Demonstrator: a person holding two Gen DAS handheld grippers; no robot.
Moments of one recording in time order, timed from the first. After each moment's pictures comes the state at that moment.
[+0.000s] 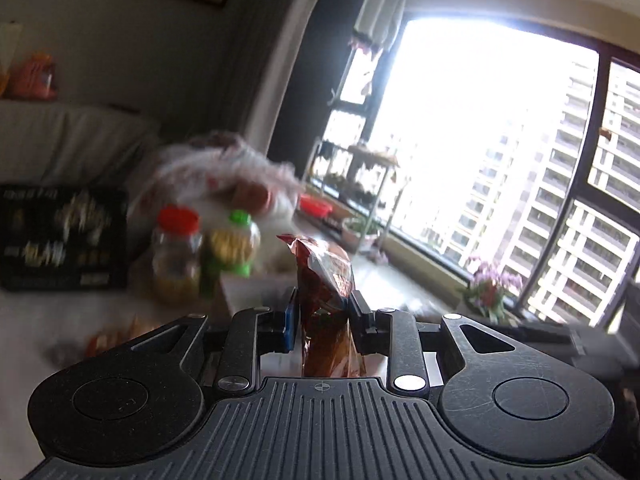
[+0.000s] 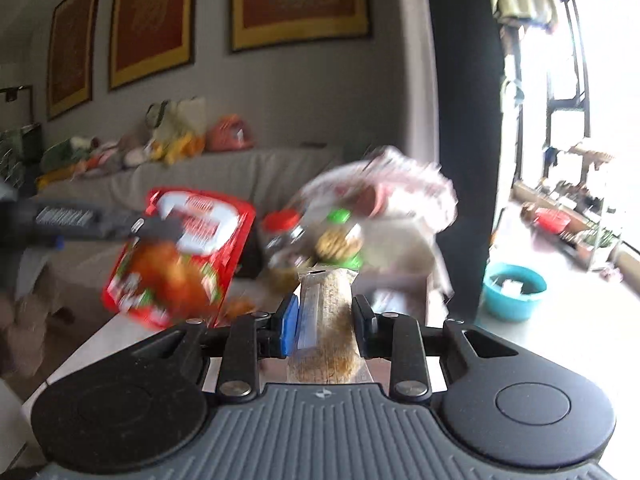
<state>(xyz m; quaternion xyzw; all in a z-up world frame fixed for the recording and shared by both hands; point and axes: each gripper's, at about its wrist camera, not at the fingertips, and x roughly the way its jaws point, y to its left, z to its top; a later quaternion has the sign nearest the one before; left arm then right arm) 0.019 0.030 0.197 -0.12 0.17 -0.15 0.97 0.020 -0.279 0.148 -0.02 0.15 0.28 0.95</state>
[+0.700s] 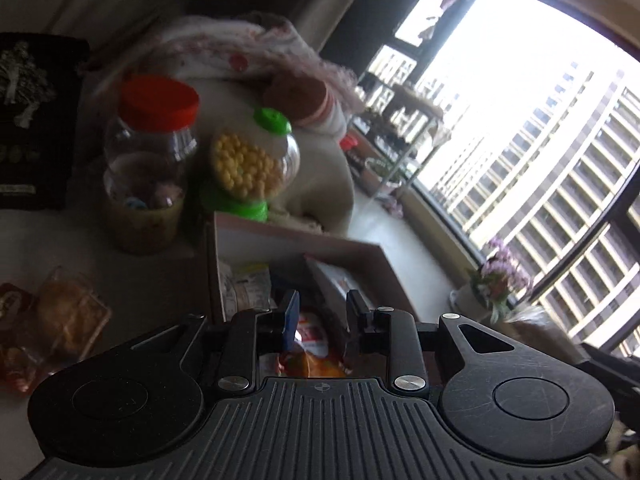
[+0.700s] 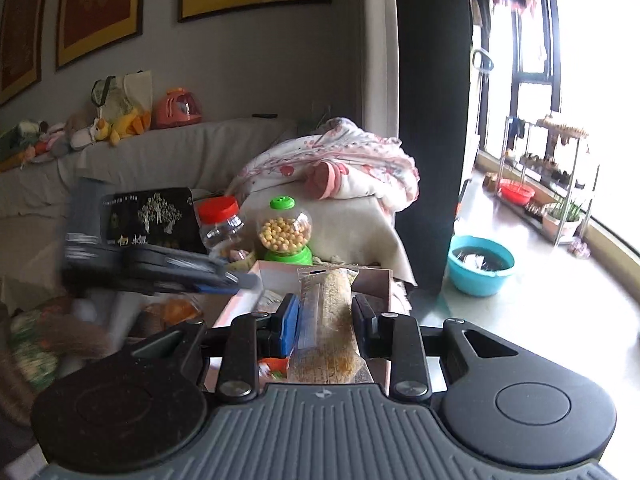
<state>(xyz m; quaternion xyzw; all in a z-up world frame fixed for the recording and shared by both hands) 0.204 0.035 0.094 -0.23 0.30 -0.13 0.92 0.107 -0.254 0.151 -0.02 0.22 0.22 0.95</state>
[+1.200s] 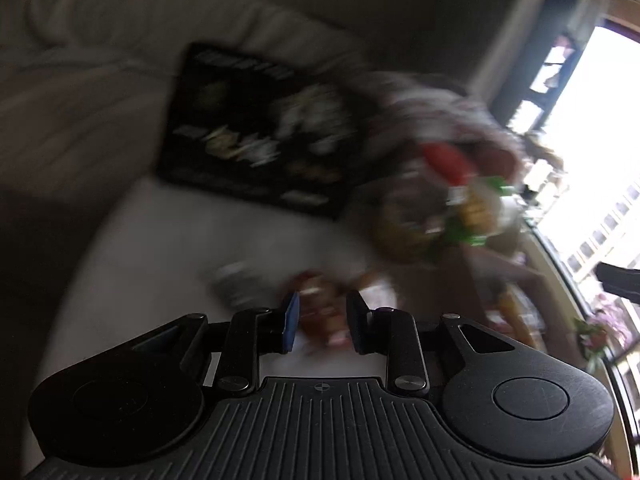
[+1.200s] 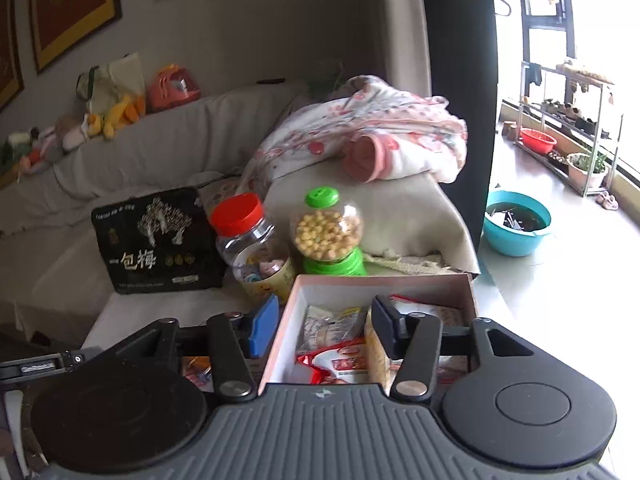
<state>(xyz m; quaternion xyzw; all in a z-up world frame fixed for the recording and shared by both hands) 0.084 0.195 0.072 -0.24 0.31 0.09 0.91 0.186 -0.162 0.148 0.00 0.29 0.23 0.93</state>
